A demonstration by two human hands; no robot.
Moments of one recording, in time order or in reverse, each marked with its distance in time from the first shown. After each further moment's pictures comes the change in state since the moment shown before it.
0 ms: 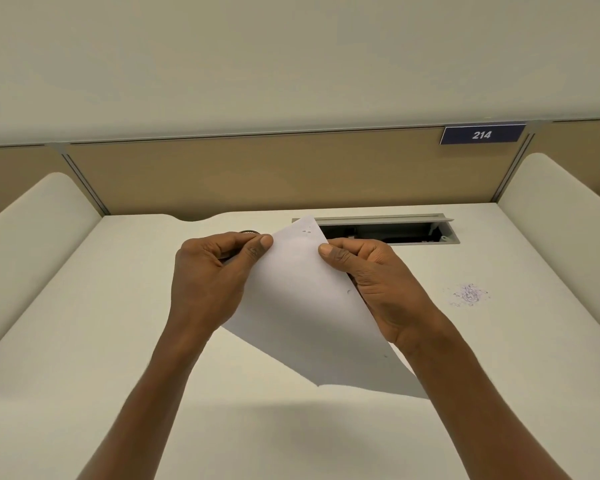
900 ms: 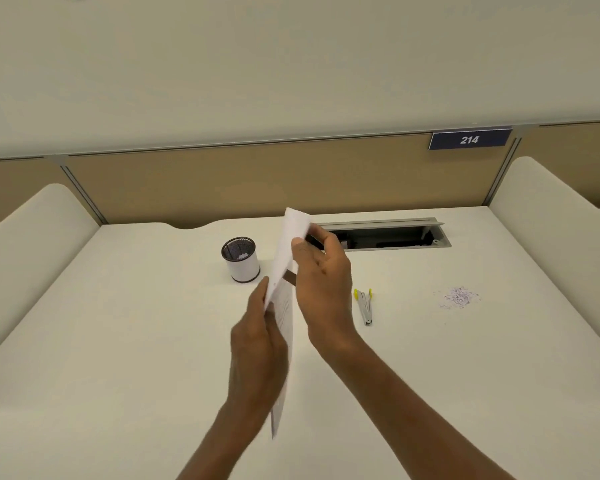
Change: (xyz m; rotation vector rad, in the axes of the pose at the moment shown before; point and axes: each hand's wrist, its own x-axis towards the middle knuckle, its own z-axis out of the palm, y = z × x) left_hand -0.072 -0.052 0.074 0.246 0.054 -0.017; right_hand 0.028 0.038 0.041 -0.066 0.446 -0.287
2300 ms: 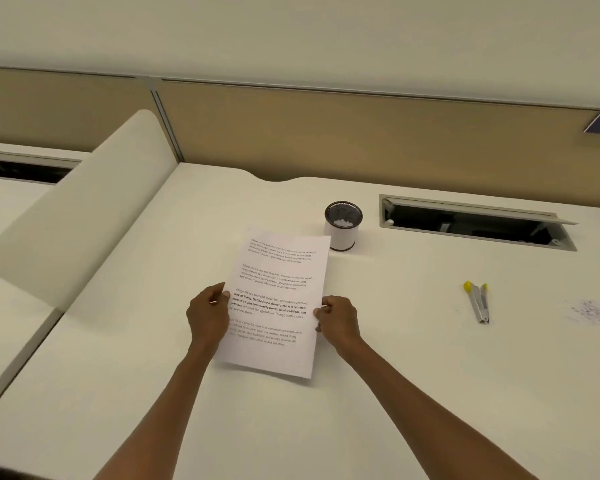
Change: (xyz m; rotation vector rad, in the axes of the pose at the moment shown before) left_hand 0.099 -0.328 -0.131 -0.069 0.108 -0.568; right_hand -0.014 0.230 0.143 -0.644 -0.291 0.418
